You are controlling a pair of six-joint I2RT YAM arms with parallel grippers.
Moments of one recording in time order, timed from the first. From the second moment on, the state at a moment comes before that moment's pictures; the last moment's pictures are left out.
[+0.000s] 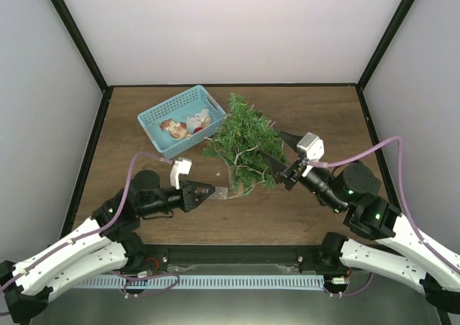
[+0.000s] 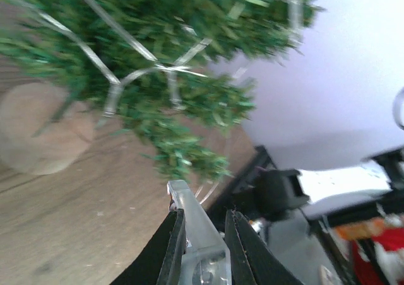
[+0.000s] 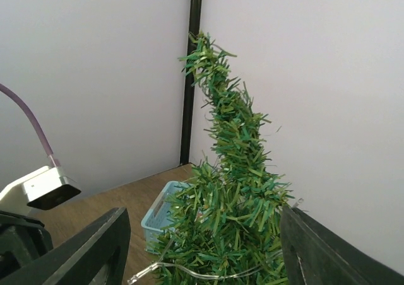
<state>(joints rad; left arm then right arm) -0.91 0.62 0.59 -0.24 0.29 -0.78 1.02 0.62 0.90 -0.15 0.18 -0.13</state>
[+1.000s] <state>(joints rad) -0.81 0.77 0.77 -0.56 -0.21 -0.67 1.02 0.93 1.07 -0.19 0.34 -0.09</state>
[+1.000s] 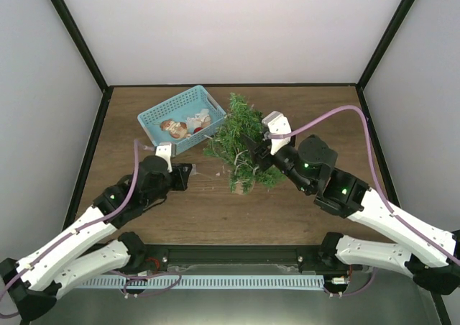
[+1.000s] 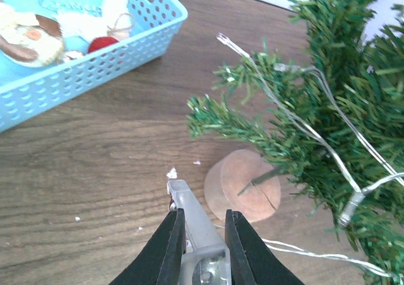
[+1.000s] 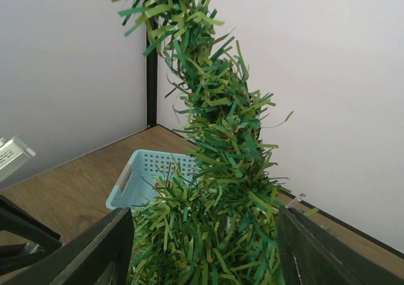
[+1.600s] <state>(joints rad) -0.62 0.90 0.78 -0.39 -0.02 -0.59 1.02 0.82 1.01 -0.16 0.37 -0.11</state>
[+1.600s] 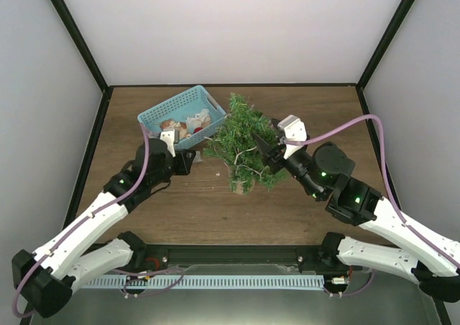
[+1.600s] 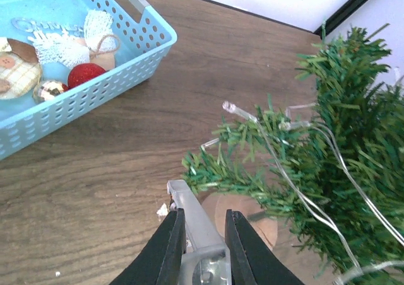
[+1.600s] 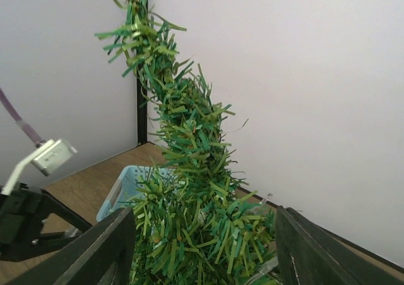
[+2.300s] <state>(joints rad) -0.49 1.13 0.80 -0.07 0.22 -0.55 1.02 0.76 0.98 -0.15 0.36 -0.12</state>
